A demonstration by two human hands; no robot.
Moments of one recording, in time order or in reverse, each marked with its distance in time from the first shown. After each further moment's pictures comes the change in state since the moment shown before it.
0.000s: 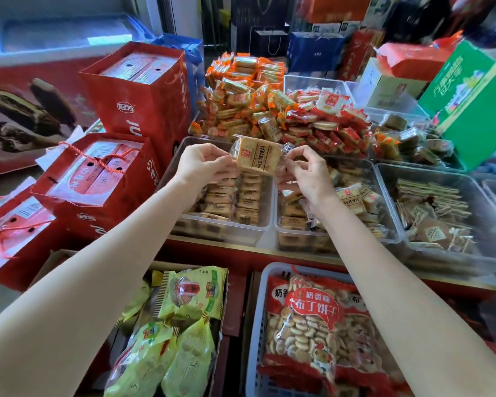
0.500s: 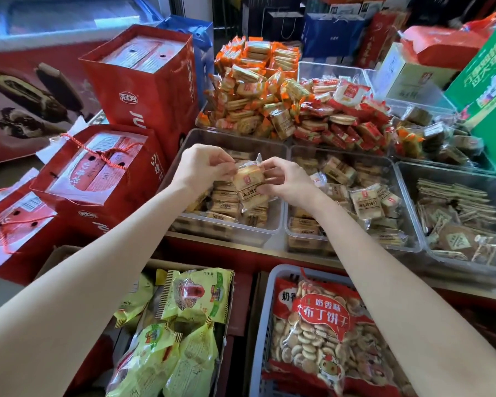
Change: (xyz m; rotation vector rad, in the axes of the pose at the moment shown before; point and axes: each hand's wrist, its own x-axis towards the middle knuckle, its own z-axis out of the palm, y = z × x) left_hand 0.026 -0.024 -0.013 0.432 -0.023 0.200; right_hand 0.037 0.023 0.027 -0.476 -0.398 -0.017
